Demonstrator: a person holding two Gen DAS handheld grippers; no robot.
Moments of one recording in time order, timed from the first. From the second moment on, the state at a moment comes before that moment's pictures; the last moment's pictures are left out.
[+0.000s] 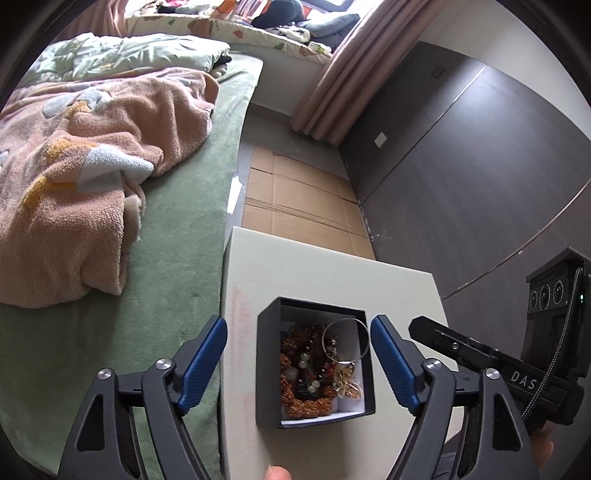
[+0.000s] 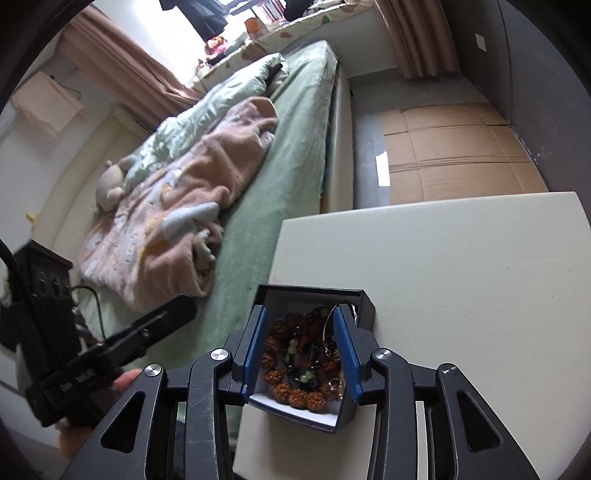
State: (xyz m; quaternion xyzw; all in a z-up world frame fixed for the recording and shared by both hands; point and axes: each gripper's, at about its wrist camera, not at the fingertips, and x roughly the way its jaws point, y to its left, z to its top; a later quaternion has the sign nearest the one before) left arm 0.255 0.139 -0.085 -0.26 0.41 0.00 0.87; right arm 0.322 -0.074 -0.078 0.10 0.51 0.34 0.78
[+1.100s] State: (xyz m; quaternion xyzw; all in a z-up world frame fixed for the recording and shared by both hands) left arm 0.088 0.026 0.021 -0.11 0.33 0.01 0.94; right arm 0.168 -0.214 -0.007 0.10 0.44 0.22 0.87
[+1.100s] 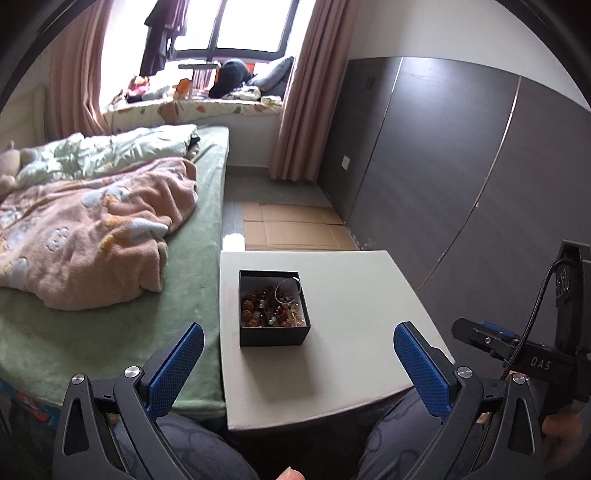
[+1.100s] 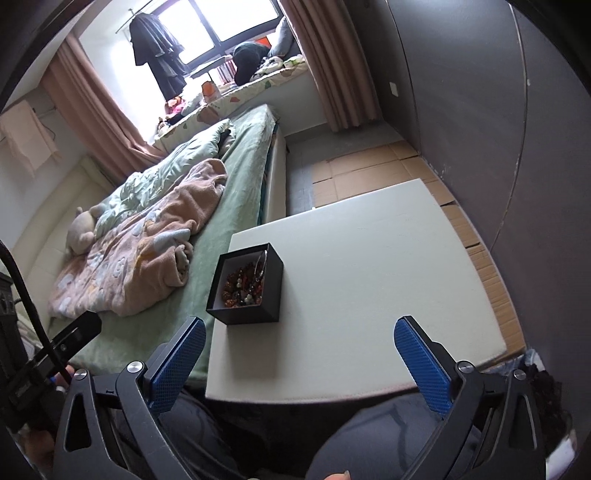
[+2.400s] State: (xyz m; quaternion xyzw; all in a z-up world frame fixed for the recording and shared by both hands) left arm -0.008 -0.015 0.037 -0.06 0.27 0.02 0.96; right arm 0.067 -0.241 0.017 0.08 0.39 0.23 0.89
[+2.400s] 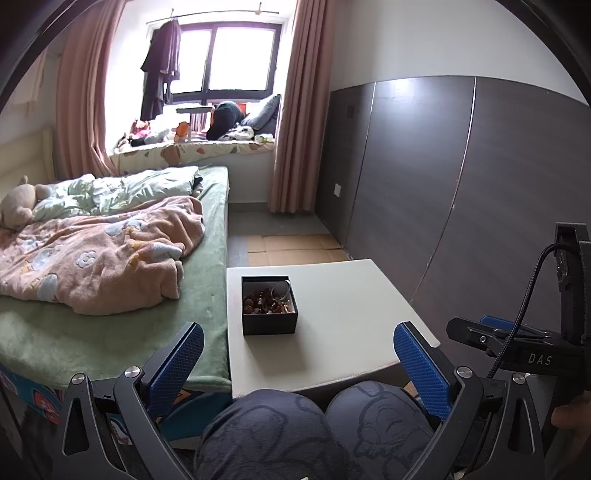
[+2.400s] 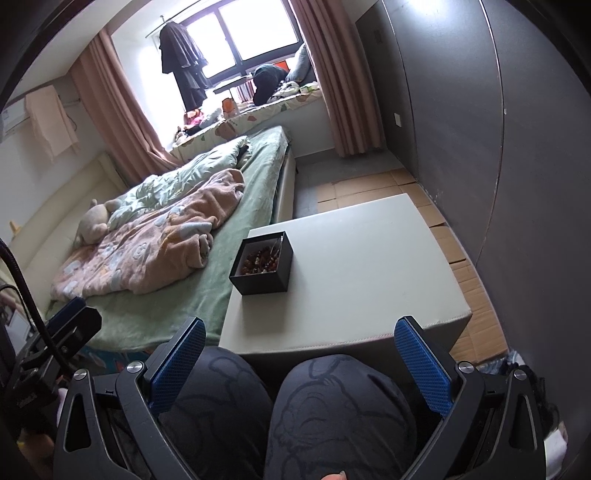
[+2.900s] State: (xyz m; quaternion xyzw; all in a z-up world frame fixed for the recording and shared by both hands) left arm -0.016 -0.008 0.041 -0.07 0.26 0.03 0.96; right arm 0.062 -0.234 0.022 0.06 0.38 0.23 0.89
